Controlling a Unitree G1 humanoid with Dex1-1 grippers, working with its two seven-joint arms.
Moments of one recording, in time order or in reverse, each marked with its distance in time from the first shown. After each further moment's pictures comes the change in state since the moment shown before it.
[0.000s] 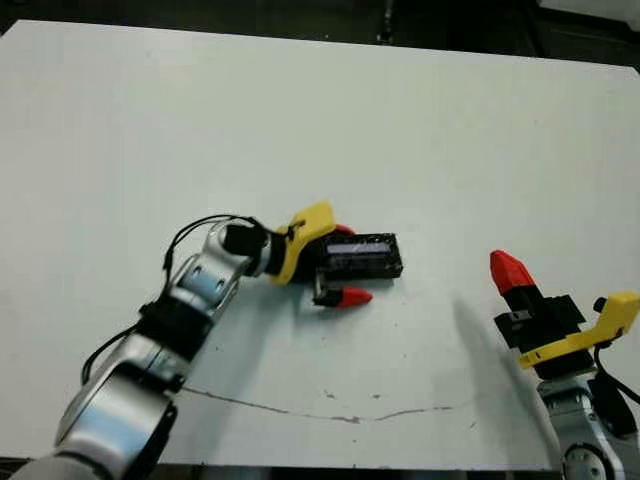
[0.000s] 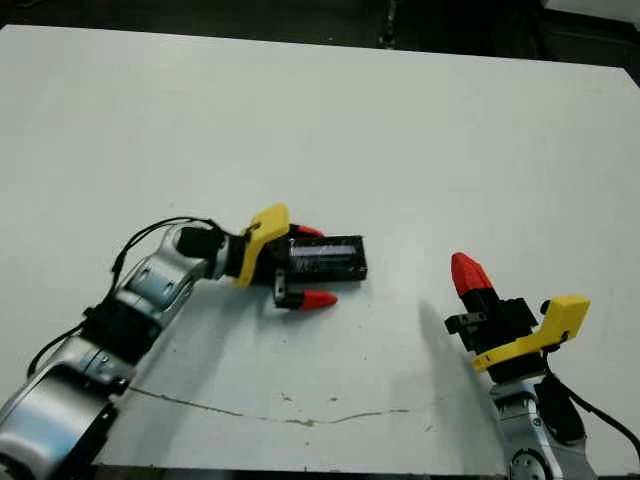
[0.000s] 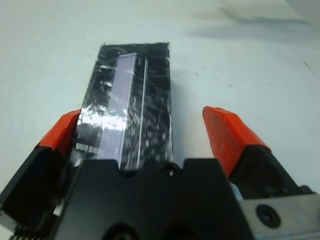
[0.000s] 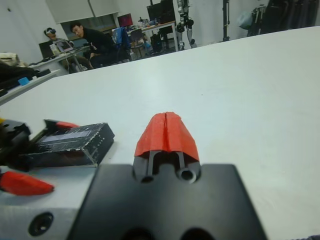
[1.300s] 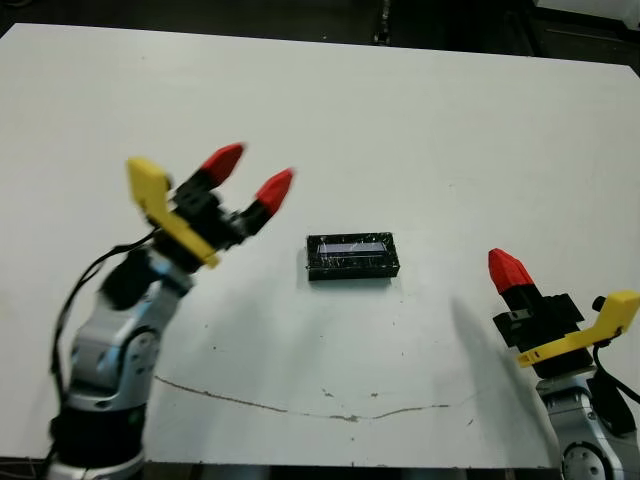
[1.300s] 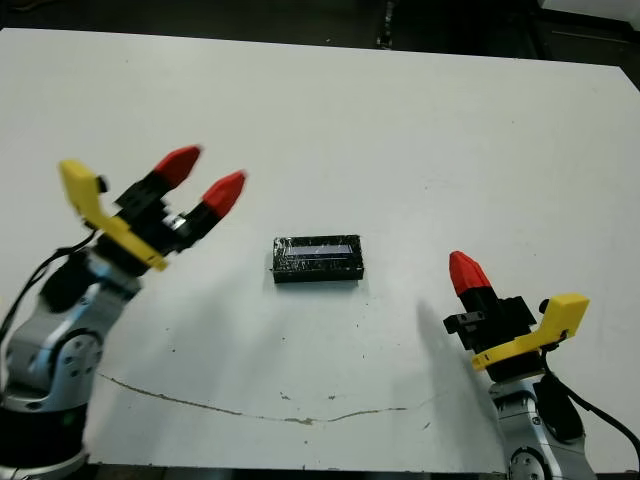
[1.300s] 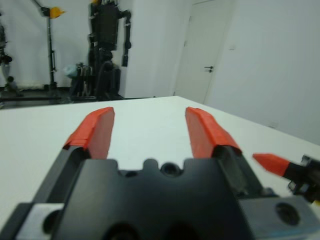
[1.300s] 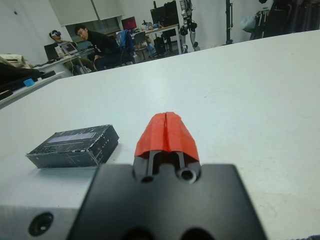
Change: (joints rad) left arm 0.257 -0.152 0.299 -0.722 -0.355 0.232 0.720; right arm -0.003 0.004 0.000 0.003 0.000 -0.010 0.010
